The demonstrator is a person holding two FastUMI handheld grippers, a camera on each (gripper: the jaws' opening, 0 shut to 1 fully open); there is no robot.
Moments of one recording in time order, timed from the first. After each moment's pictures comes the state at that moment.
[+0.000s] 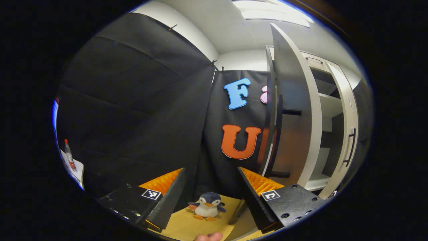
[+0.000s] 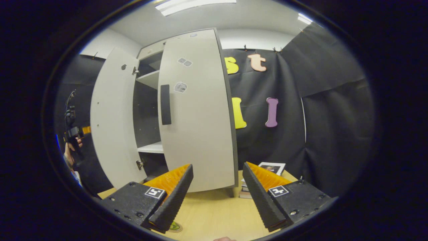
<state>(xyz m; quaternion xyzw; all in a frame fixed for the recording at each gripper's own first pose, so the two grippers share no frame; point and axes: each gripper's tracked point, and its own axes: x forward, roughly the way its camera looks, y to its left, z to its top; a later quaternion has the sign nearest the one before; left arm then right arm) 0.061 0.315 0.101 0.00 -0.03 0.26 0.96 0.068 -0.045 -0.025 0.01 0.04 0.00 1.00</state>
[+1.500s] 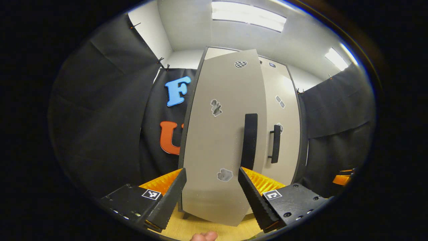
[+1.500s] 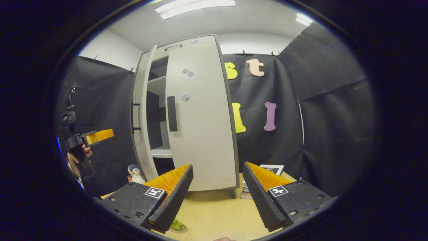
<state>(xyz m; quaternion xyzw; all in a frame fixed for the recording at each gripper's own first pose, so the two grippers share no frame) 0.071 0.122 0.078 0.00 -0.02 0.04 1.00 0.042 -0.029 -0.003 0.00 0.02 0.00 1.00</state>
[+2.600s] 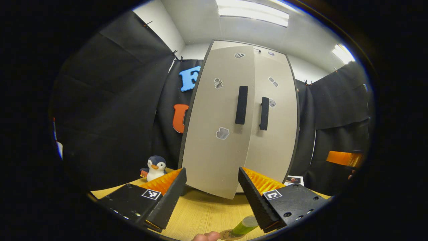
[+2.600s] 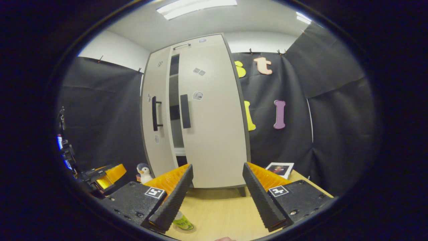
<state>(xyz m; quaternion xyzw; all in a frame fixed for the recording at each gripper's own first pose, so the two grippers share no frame) -0.002 0.077 -0.016 -0.02 0.01 0.10 0.99 0.036 -0.002 -0.015 0.01 0.03 0.03 1.00</state>
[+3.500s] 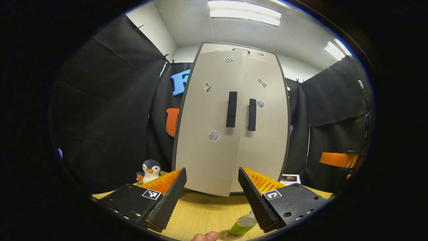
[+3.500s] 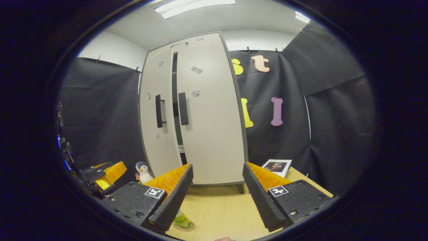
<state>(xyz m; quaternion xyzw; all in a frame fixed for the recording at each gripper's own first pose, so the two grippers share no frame) -0.001 0.049 -0.012 0.00 0.00 0.07 1.00 0.028 -0.005 -0.019 0.02 0.04 0.02 1.00</state>
